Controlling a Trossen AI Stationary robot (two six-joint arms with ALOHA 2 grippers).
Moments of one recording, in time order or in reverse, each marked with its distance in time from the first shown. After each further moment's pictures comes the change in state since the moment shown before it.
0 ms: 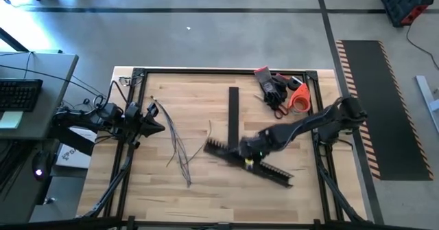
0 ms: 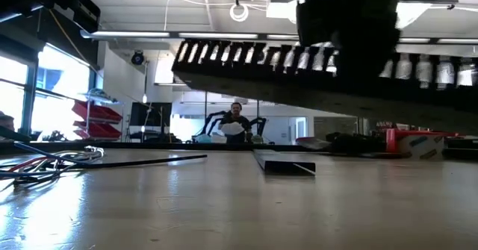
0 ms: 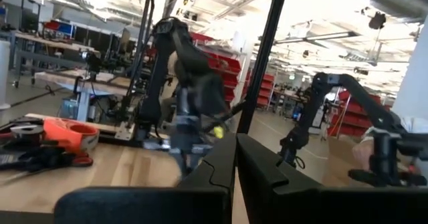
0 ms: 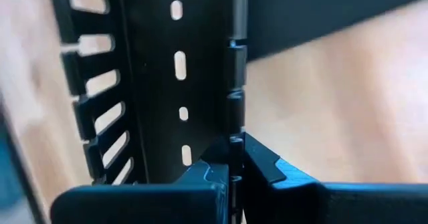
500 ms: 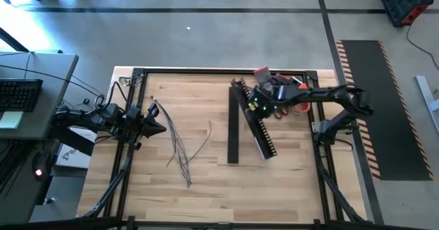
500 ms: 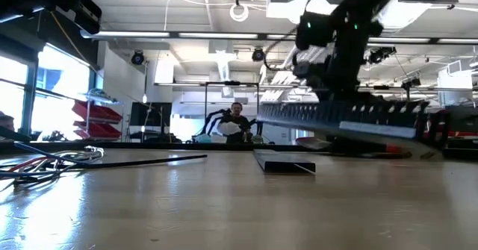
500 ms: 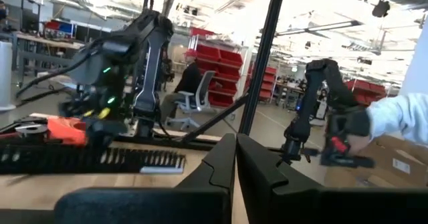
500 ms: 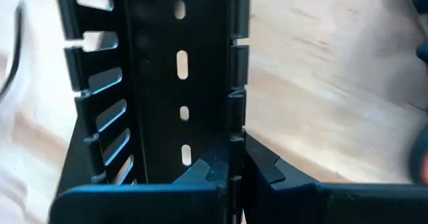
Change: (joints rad) left arm 0.000 0.023 0.000 -0.006 0.002 0.034; right arm -0.567 -0.118 -0.201 0.067 0.002 0.207
